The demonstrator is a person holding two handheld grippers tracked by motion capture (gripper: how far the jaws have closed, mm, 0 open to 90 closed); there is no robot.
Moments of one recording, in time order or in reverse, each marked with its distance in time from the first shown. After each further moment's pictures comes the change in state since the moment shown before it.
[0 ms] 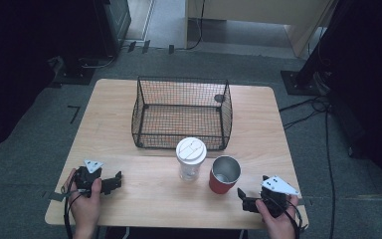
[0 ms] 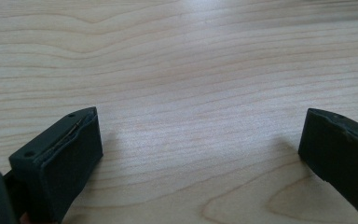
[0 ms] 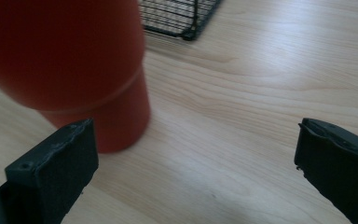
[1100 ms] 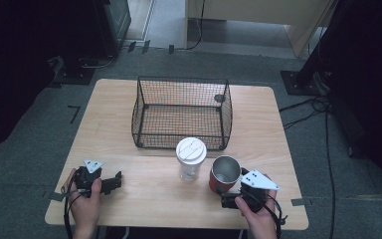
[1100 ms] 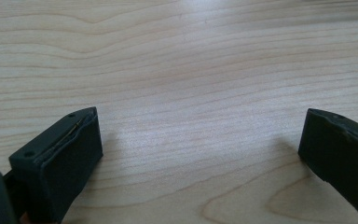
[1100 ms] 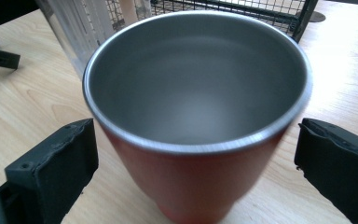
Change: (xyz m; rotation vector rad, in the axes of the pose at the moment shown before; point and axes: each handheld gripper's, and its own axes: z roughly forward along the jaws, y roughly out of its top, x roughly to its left) left arm 0.000 0.000 0.000 0.000 0.000 -0.001; right arm 0.051 0.035 0.015 -0.098 0.124 -0.035
